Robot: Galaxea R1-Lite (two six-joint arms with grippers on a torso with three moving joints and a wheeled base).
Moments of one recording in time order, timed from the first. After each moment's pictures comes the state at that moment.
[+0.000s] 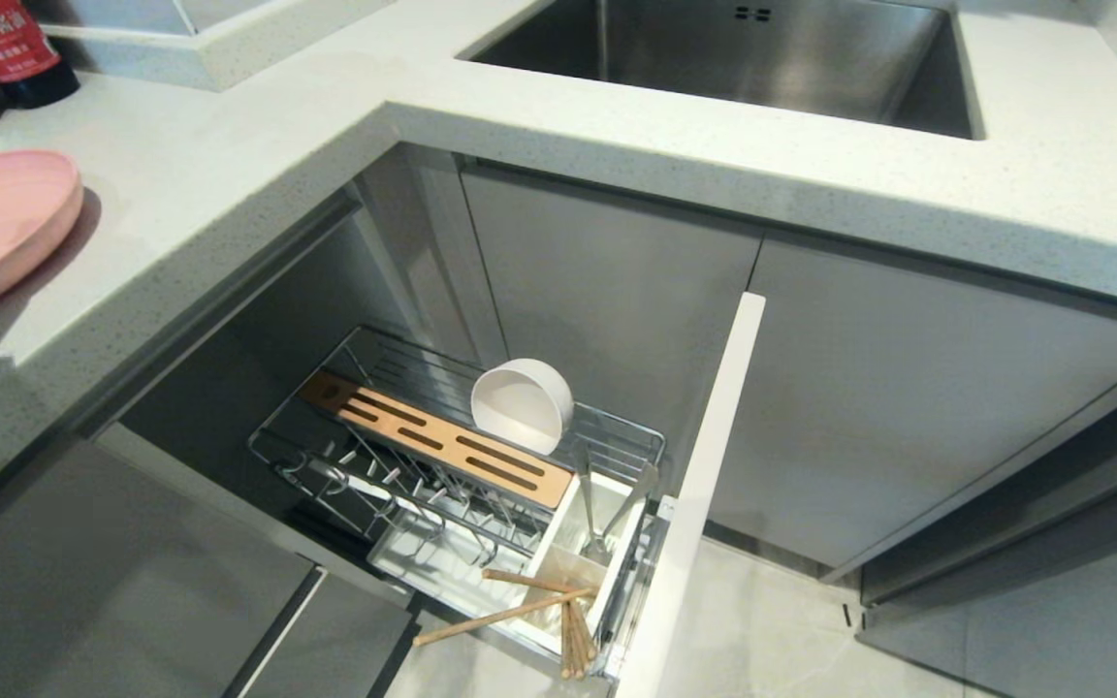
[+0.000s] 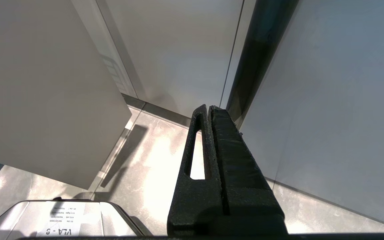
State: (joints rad) left arm 0.10 1.23 -1.79 0.80 -0.01 -0.12; right arm 0.00 0.00 0.00 0.01 0.00 -0.01
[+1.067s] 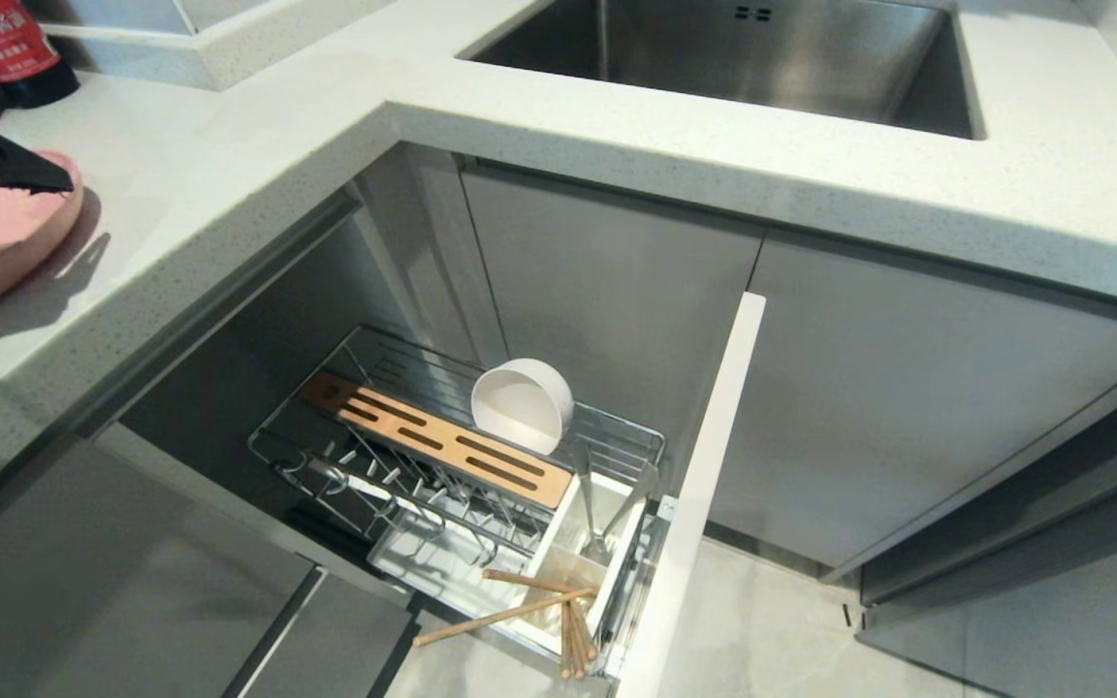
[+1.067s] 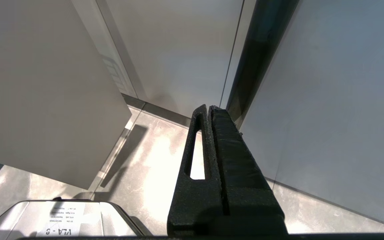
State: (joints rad) left arm 0.10 1.39 -1.74 0.70 0.10 -0.12; right arm 0.00 0.00 0.00 0.01 0.00 -0.01
